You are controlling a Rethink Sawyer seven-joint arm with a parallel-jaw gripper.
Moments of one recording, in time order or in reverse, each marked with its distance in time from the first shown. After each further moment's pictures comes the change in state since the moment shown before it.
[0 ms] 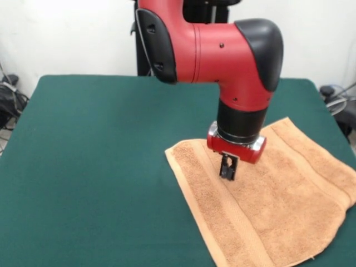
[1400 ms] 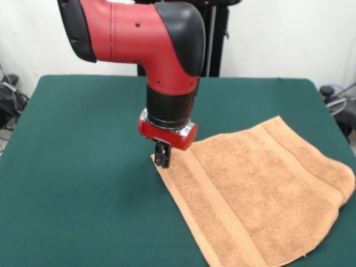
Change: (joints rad) arm -0.217 -0.066 0.056 0.071 -0.211 0.000 -0.023
